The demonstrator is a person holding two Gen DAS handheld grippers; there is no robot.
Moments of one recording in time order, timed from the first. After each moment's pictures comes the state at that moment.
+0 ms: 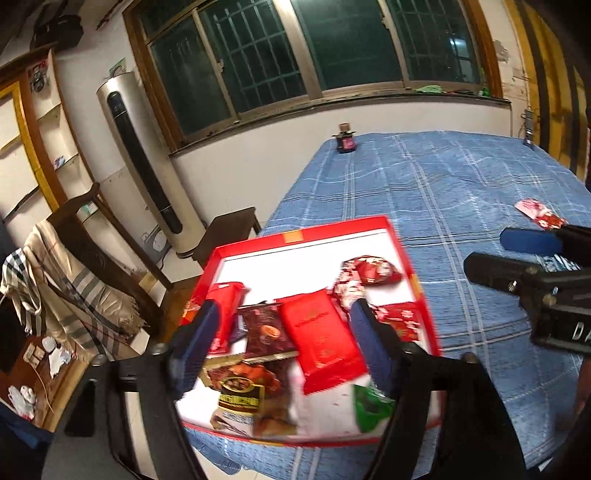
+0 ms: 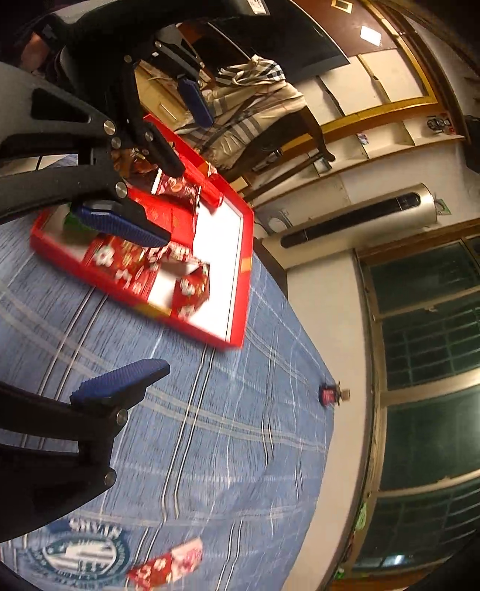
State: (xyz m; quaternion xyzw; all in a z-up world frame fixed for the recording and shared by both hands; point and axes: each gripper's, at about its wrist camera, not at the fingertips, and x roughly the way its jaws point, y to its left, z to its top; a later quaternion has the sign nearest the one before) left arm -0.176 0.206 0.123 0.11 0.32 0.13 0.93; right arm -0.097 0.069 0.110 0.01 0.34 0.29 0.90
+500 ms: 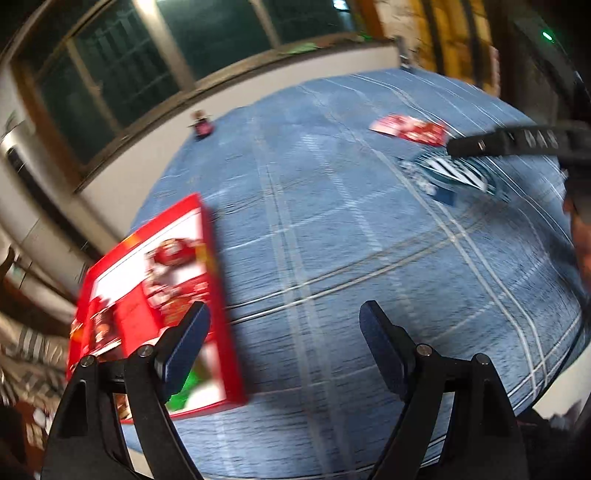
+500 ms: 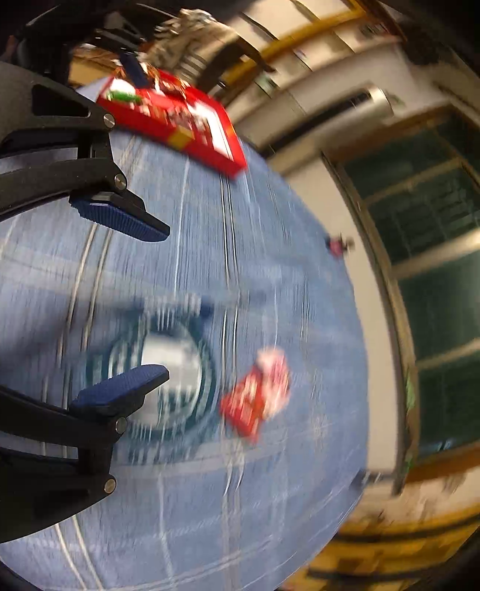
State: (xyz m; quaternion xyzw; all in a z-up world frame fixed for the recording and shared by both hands) left arm -0.173 0.062 0.070 0.21 0.39 -0.05 0.90; right arm -0.083 -0.149 0.065 0.11 0.39 0.12 0.91
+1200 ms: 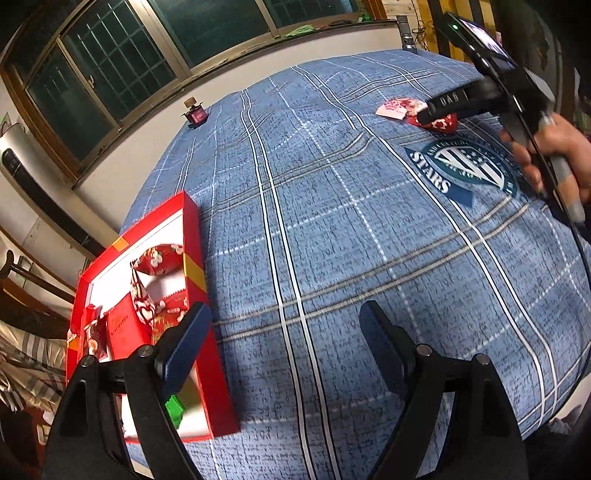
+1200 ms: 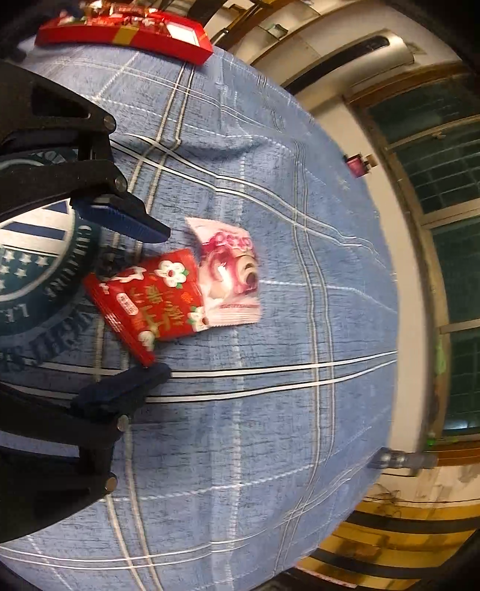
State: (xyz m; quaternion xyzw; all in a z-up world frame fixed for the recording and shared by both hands) left arm -0.144 0.056 0.064 0.21 0.42 -0.02 0.88; right arm 0.053 -0.167 0.027 0.04 0.44 0.06 0.90
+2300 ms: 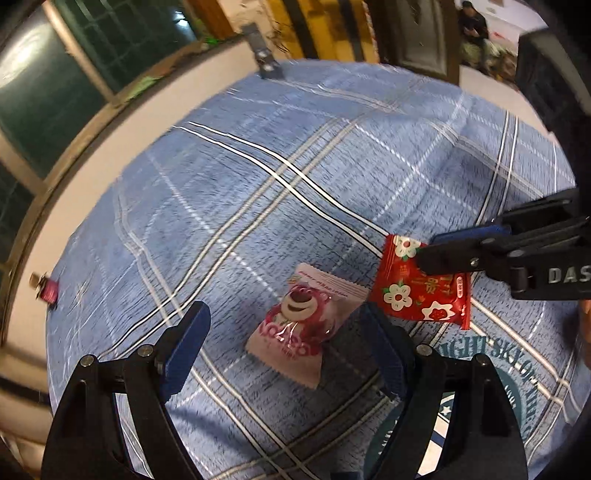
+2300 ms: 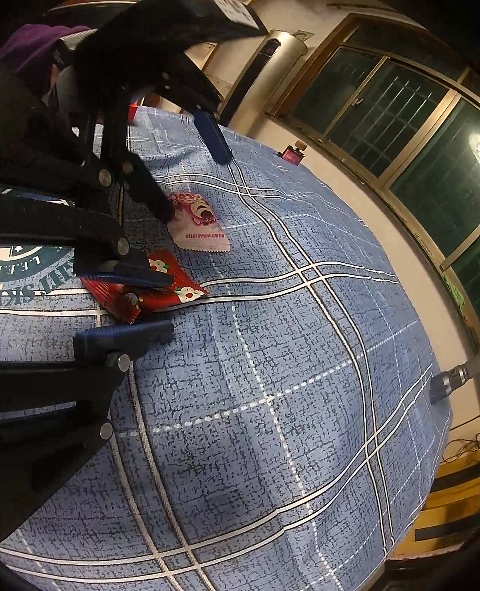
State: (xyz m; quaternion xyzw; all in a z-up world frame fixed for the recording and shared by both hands) left arm 0.071 -0.141 0.059 0.34 0.39 -0.28 0.81; right arm 0.051 -0.287 0.020 0.28 0.45 0.08 0.84
